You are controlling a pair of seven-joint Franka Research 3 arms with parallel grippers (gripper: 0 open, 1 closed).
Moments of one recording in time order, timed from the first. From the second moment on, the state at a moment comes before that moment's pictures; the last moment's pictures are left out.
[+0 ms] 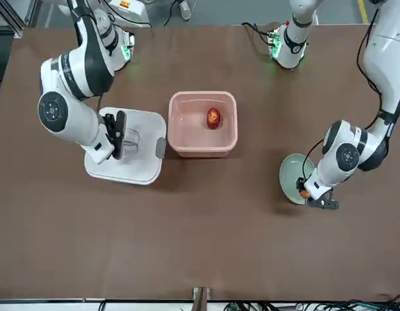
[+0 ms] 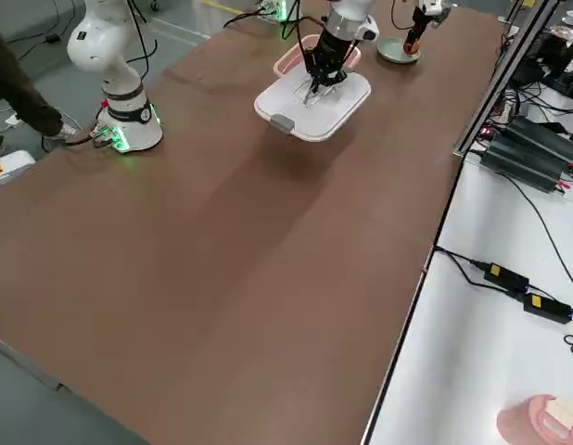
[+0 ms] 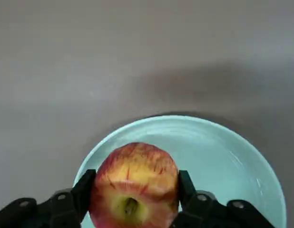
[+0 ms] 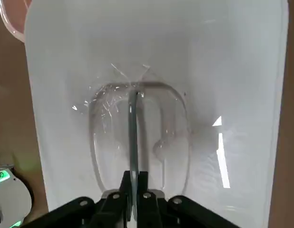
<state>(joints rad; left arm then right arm) 0.61 0.70 -0.71 -1.86 0.73 2.30 -0.36 0.40 0.24 -0.12 -1.69 0.10 1.68 -1.18</state>
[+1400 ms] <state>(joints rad) 0.40 0.38 -1.16 -1.93 0.45 2.08 -0.99 0.41 0.24 -0.11 -1.68 0.10 1.69 -1.20</state>
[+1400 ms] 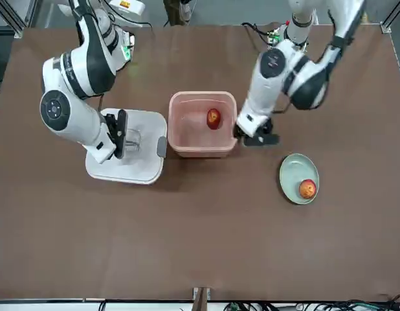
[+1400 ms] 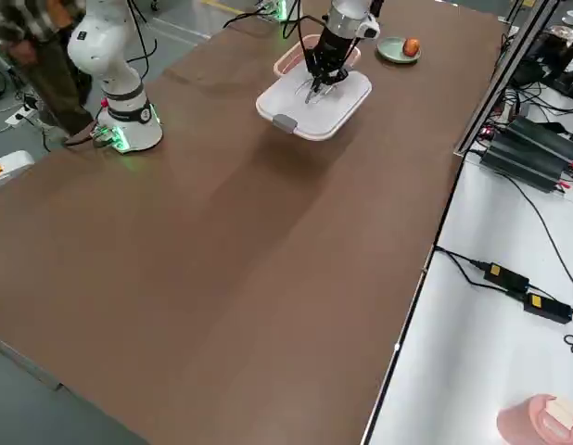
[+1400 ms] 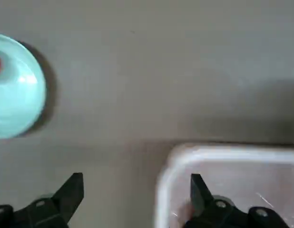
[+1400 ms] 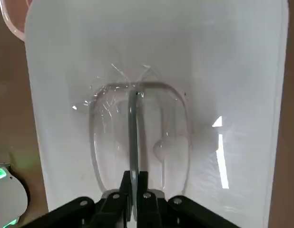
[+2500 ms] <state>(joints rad) 0.03 0.72 -1.05 -1.95 0.73 2.18 -1.43 0.41 0.24 -0.12 -1.68 0.09 1.70 -1.27</state>
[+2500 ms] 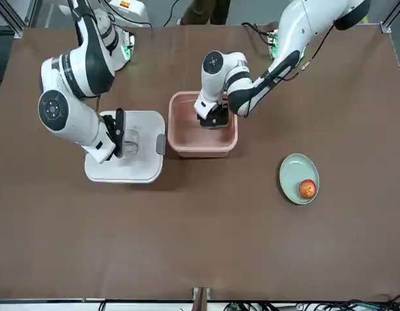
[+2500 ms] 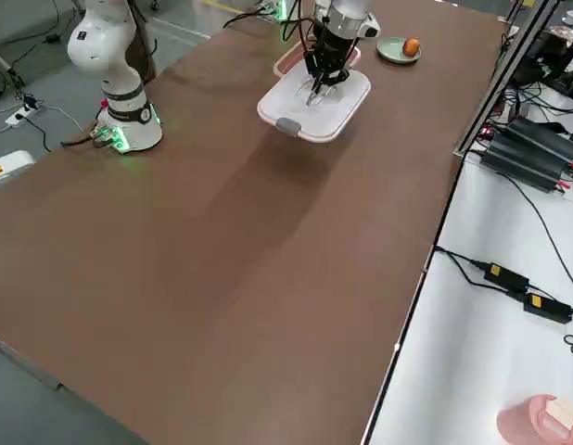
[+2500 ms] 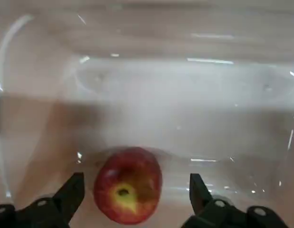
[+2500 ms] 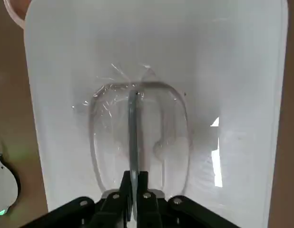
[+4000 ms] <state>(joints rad) -0.03 0.72 -0.98 -2.02 0.80 2.21 -1.46 0.43 0.24 -0.11 -1.69 0.06 1.70 -1.28</state>
